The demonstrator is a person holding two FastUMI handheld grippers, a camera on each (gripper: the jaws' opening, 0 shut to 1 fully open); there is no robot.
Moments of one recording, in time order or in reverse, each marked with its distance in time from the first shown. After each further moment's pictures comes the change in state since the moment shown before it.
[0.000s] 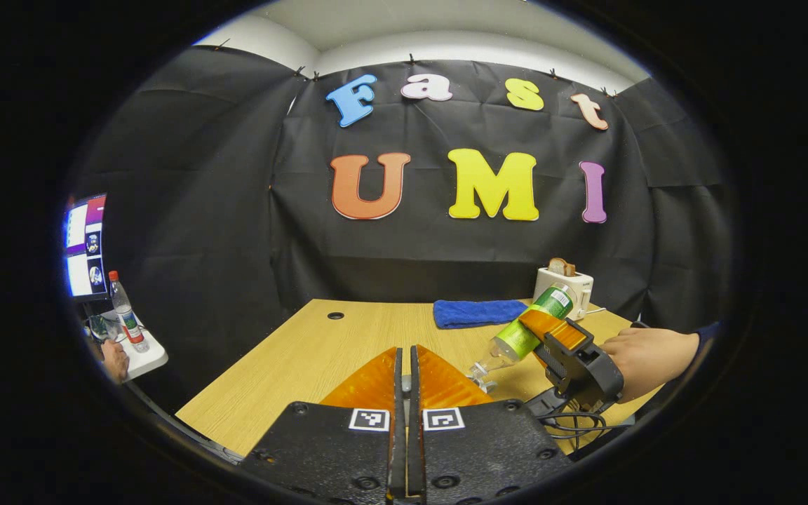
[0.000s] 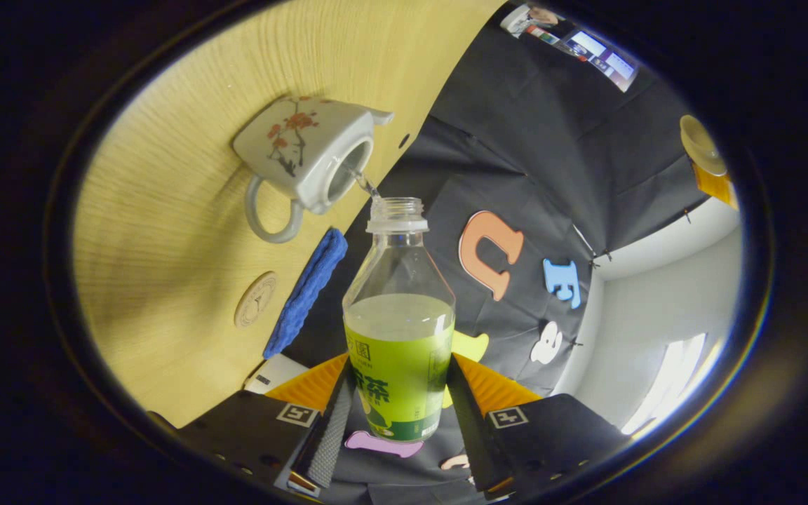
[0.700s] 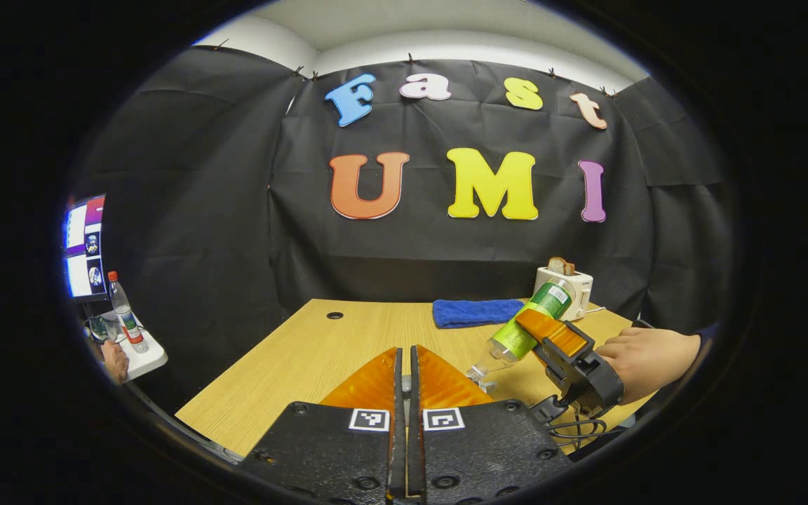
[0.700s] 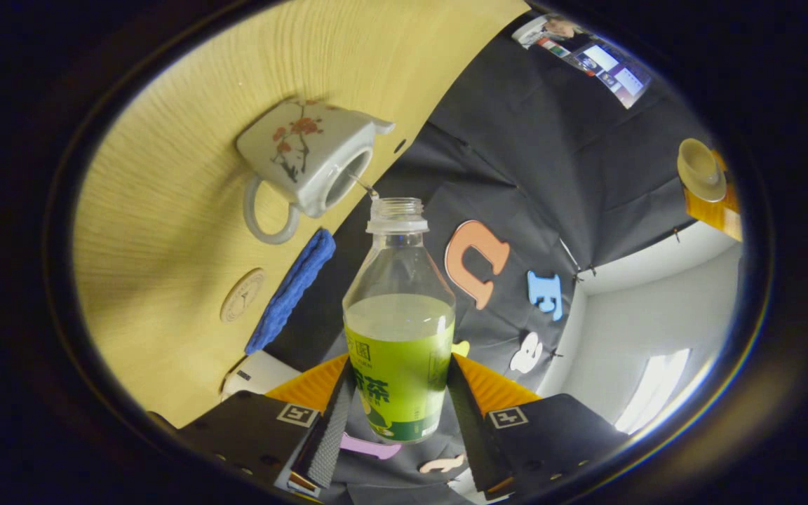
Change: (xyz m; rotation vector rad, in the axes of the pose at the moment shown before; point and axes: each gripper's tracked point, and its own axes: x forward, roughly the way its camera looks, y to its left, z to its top) left arm 0.002 -0.001 -0.004 0.004 0.001 -0.002; right arm -0.007 -0.010 0.008 -0.060 -0.022 -0.066
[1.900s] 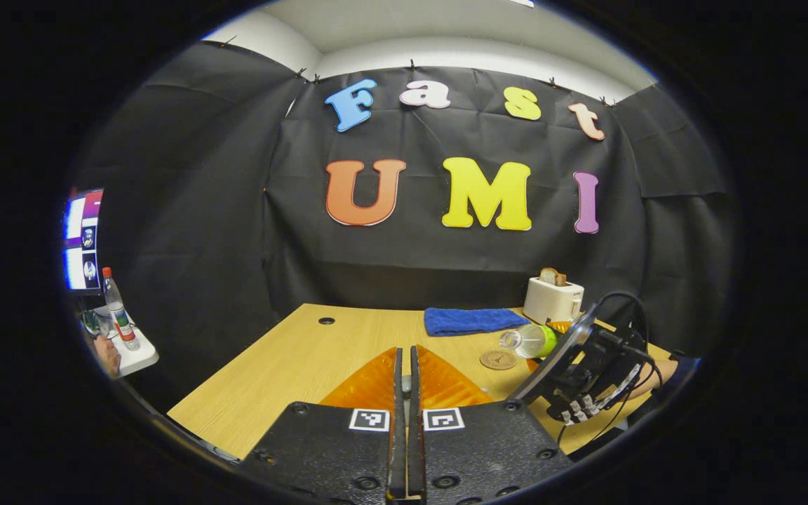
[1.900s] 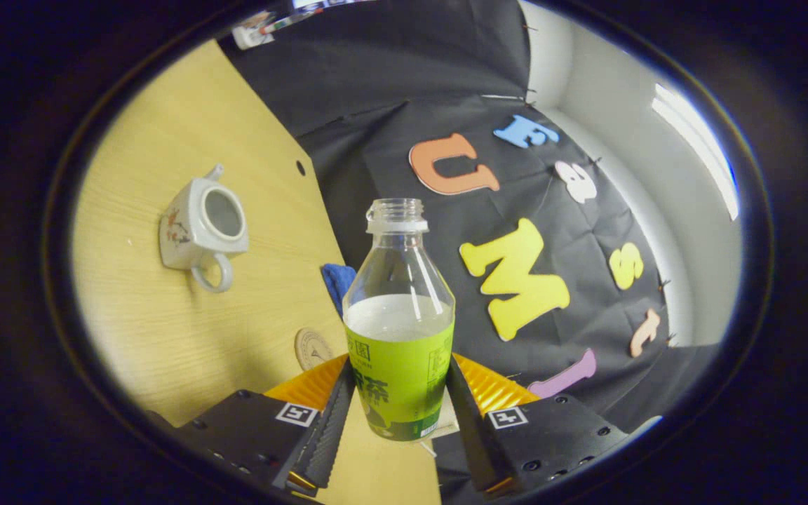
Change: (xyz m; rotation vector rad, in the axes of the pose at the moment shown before) left arm -0.002 -0.001 0.006 -0.040 -0.031 -0.027; right arm -0.005 0.071 -0.043 1.055 0.141 0.279
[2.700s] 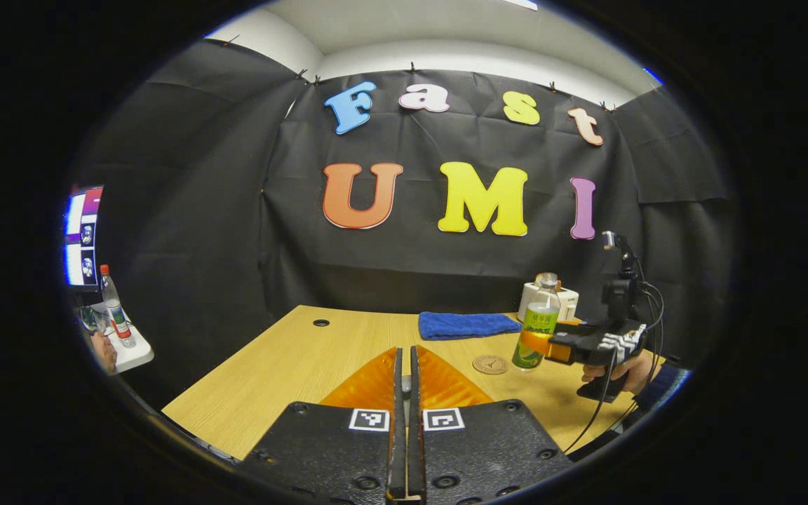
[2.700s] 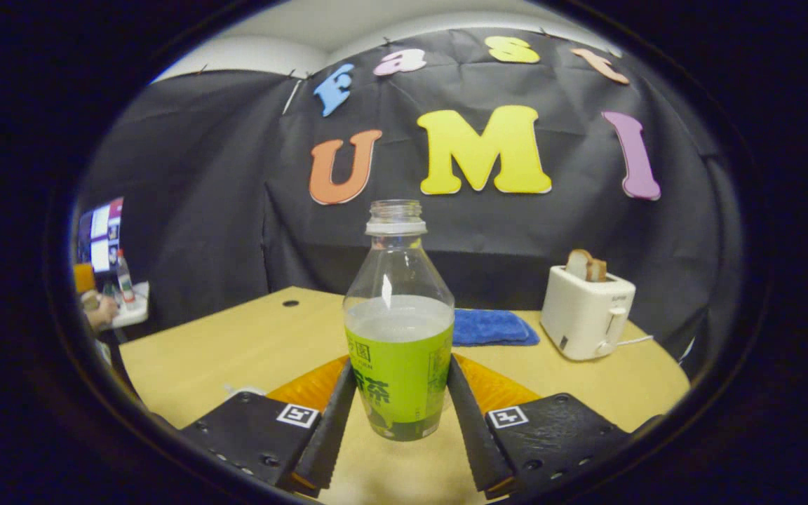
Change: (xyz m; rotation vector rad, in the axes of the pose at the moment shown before) left arm -0.002 -0.014 0.005 -0.012 -0.013 -0.018; right arm 0.039 -0.031 0.019 1.110 0.057 0.346
